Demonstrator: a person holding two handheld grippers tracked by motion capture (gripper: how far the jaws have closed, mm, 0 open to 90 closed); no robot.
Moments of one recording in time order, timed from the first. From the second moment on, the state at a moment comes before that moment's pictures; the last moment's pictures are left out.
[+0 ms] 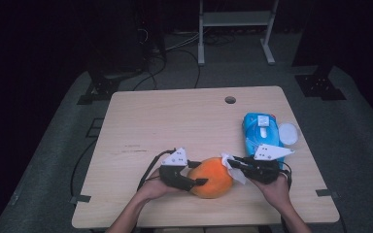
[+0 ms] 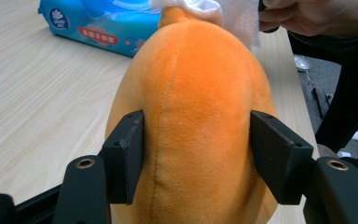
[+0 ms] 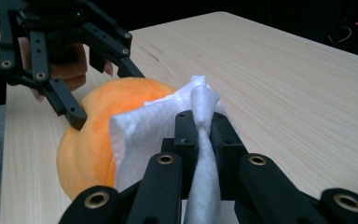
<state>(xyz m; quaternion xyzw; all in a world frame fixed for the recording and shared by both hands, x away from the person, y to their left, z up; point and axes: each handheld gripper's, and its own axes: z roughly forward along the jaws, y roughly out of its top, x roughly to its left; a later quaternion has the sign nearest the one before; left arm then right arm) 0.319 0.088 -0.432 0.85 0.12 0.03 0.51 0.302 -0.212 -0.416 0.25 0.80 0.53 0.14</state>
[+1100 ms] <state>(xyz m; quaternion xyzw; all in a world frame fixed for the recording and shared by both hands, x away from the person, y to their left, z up) 0.306 0.067 -0.431 0.86 0.10 0.04 0.50 0.290 -0.215 -0.405 0.23 0.82 0.50 0.14</state>
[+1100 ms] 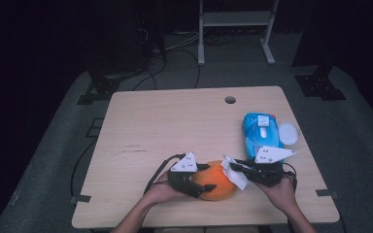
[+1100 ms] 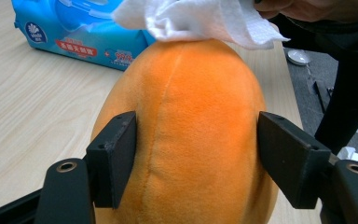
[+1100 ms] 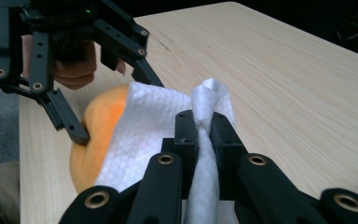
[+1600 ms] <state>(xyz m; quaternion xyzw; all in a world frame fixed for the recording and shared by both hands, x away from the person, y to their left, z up) 0.318 0.071 -0.428 0.84 0.14 0.04 0.52 0.288 -0.191 -0.402 0.20 0.83 0.50 0.16</state>
